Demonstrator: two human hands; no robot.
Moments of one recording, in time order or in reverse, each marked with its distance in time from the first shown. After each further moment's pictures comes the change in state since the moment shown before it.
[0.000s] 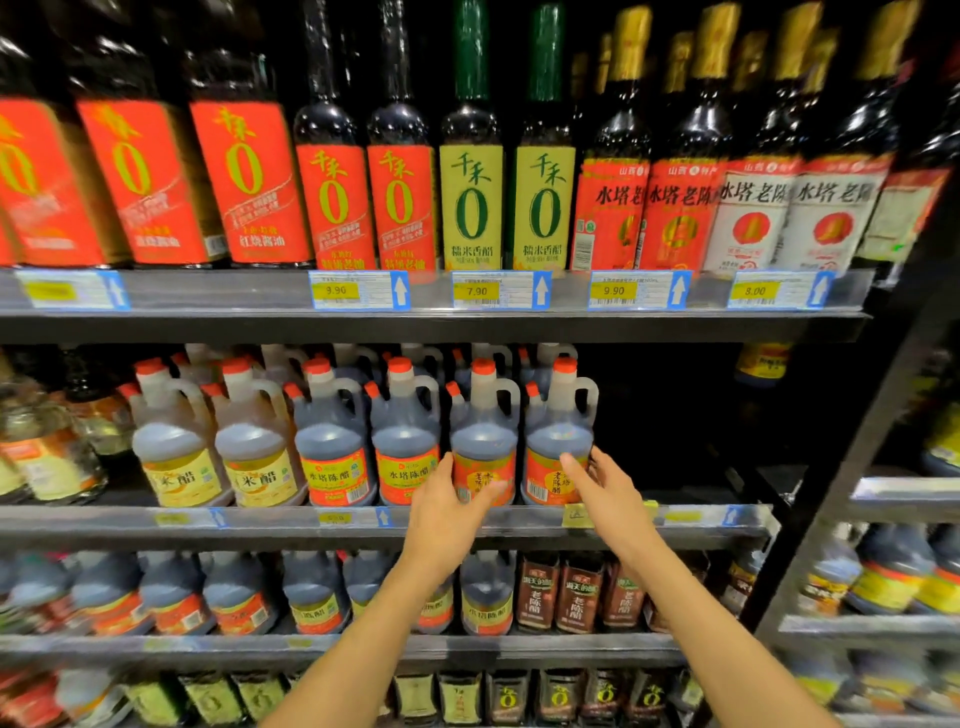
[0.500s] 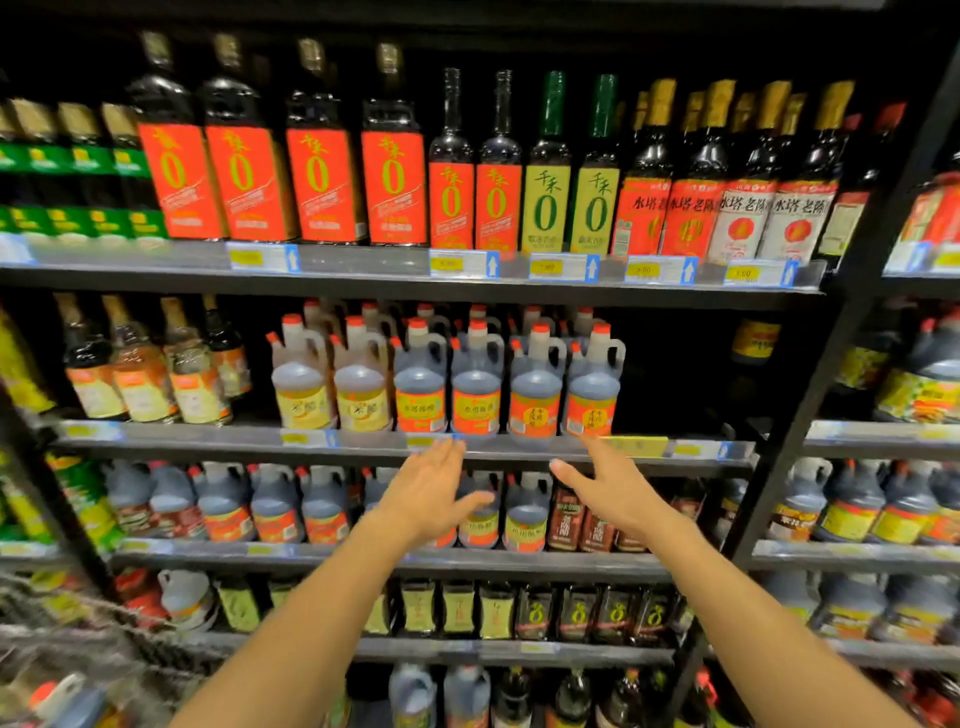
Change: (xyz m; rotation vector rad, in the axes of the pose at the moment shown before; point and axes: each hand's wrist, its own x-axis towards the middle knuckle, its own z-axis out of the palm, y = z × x) left_hand -0.117 -0.015 -0.132 0.897 -0.305 0.245; right_hand -0.132 -0.050 0.022 -0.589 -0.188 -0.184
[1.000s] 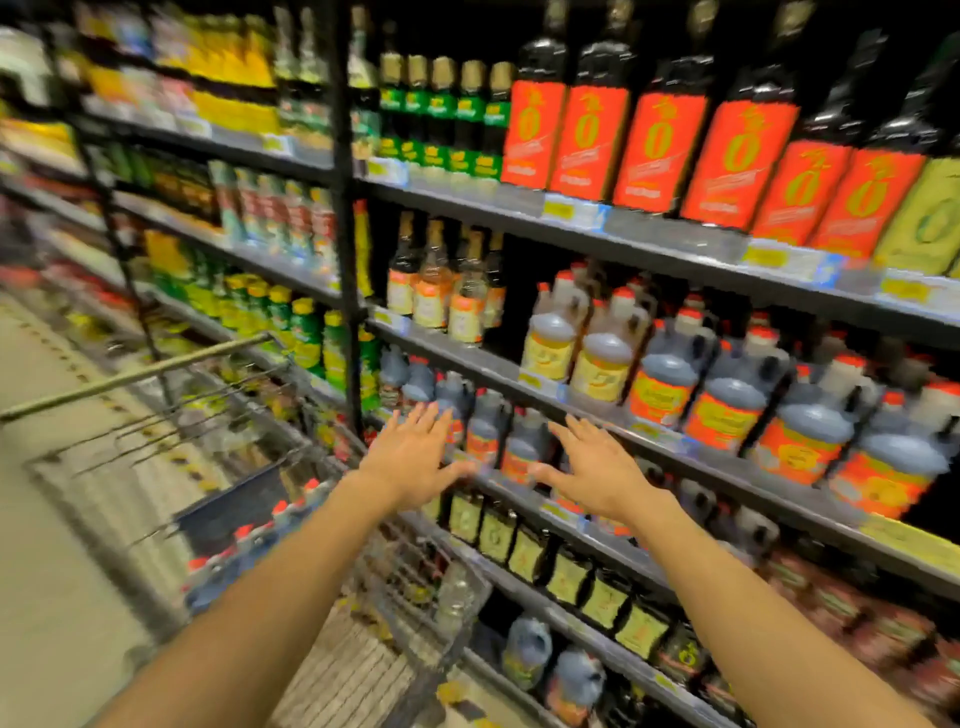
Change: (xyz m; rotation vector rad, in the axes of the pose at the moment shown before) left_hand -0.208 -0.183 -0.013 0.121 -0.005 -0.549; right_hand 0.016 -0.225 0.154 -0.487 -0.407 -0.615
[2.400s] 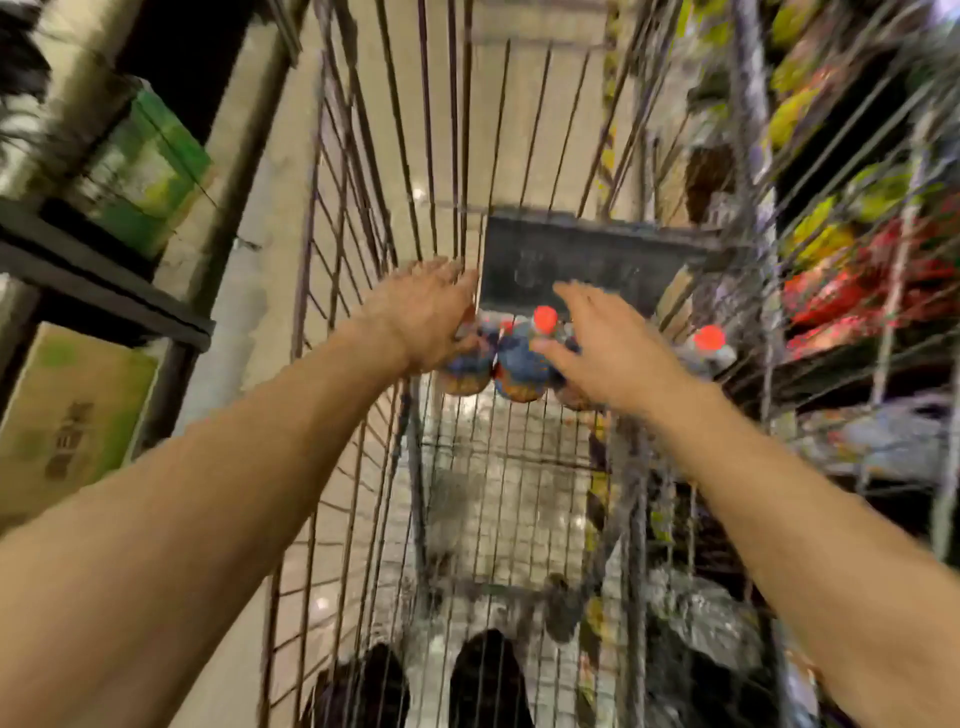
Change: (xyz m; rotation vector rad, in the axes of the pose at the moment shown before) left_hand -0.031 -0.394 0.359 -0.148 -0.344 -1.011; right_hand 0.421 -0.394 0.413 0.065 -0.496 -1.024
